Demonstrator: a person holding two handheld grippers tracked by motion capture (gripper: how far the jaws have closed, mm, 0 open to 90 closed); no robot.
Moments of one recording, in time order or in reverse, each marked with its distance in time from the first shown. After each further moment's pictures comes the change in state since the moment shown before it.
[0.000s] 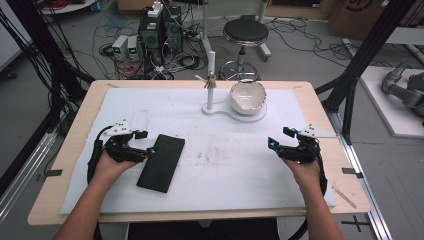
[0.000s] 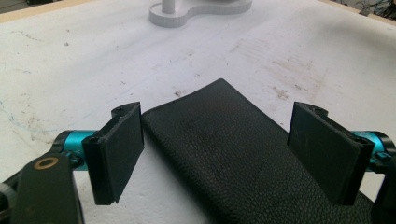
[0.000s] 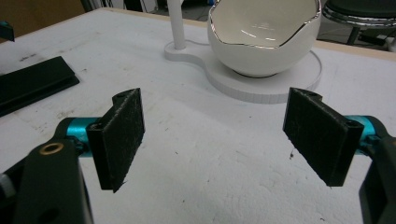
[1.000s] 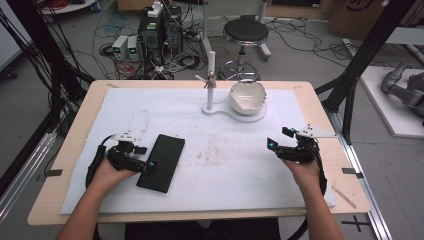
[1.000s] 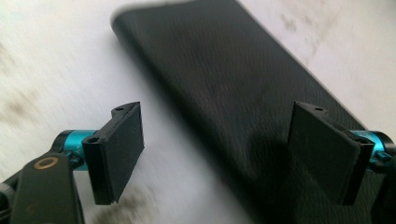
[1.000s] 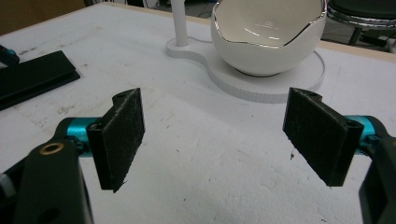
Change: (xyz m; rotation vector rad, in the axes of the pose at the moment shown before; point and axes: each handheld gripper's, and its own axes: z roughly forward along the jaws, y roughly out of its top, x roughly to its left) left arm -0.002 -0.032 0.004 0.236 -0.059 -0.130; right arm 0.002 0.001 0.001 0.003 0.003 -0.019
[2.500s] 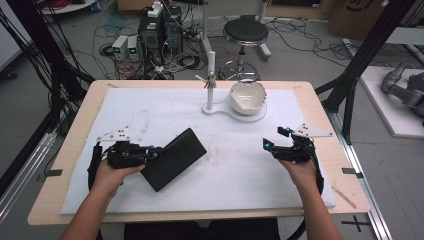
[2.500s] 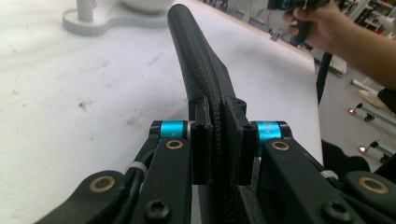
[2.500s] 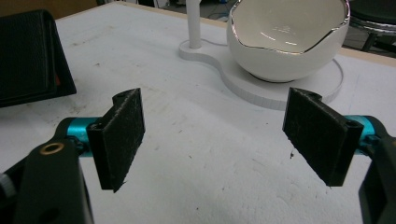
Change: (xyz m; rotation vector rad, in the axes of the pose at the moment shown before) left arm -0.037 0.027 -0.022 -0.287 -0.208 0.092; right arm 0.008 0.003 0.007 0.002 0.040 -0.025
